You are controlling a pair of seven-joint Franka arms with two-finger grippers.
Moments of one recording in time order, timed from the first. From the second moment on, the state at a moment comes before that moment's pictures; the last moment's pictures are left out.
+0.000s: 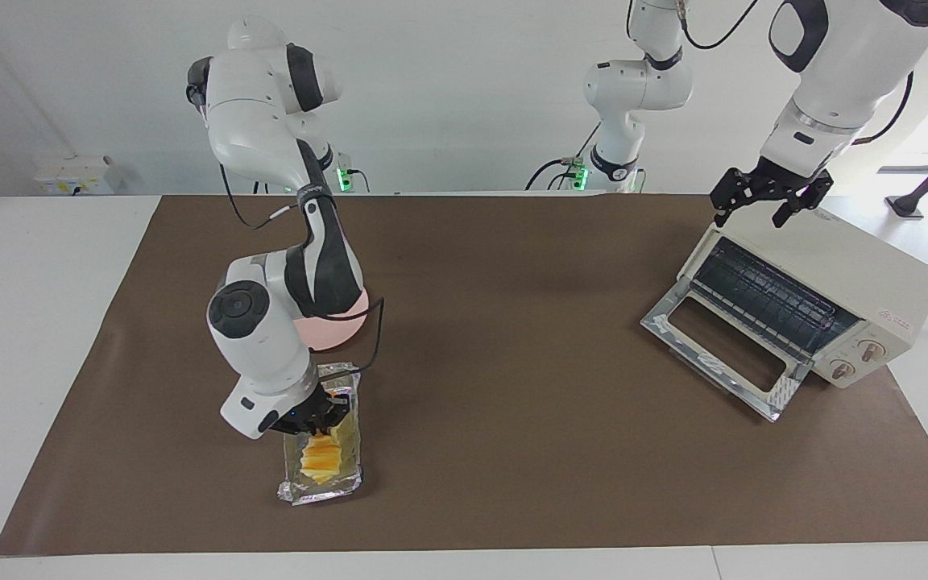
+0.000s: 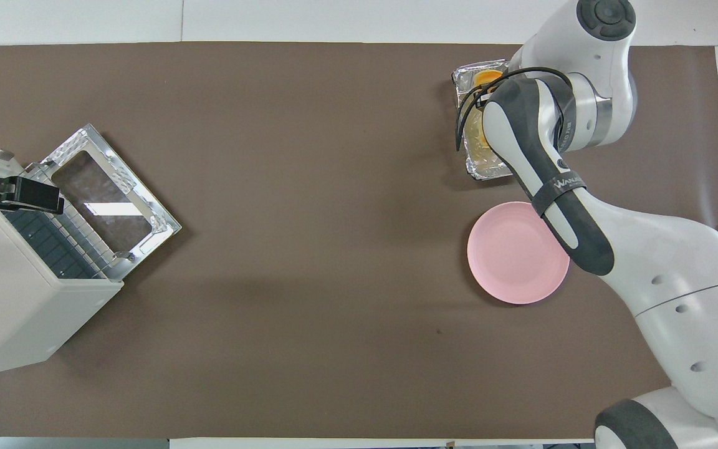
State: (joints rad) left arm -0.12 -0.07 0.05 -1.70 0.01 1.62 0.04; right arm 0.15 0.76 0.03 -1.22 0.03 2.08 0.00
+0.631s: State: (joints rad) left arm -0.12 -0.07 0.05 -1.70 0.01 1.62 0.04; right arm 0.15 0.73 0.03 -1.25 0.01 2.00 0.00
